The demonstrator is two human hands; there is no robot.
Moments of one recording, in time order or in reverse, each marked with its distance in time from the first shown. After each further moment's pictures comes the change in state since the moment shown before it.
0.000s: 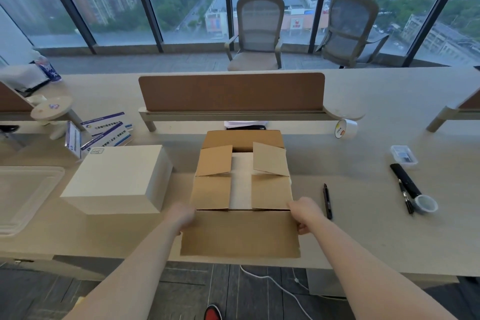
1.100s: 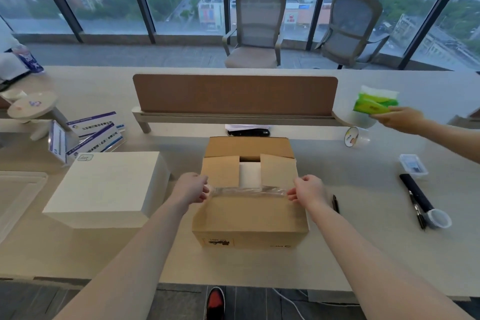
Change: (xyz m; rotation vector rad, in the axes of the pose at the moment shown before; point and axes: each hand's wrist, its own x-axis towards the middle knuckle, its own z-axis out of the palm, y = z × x) left_hand 0.068 0.068 -0.038 -0.461 -0.023 0.195; right_hand 0.028 -0.079 -0.006 0.333 0.215 -0.173
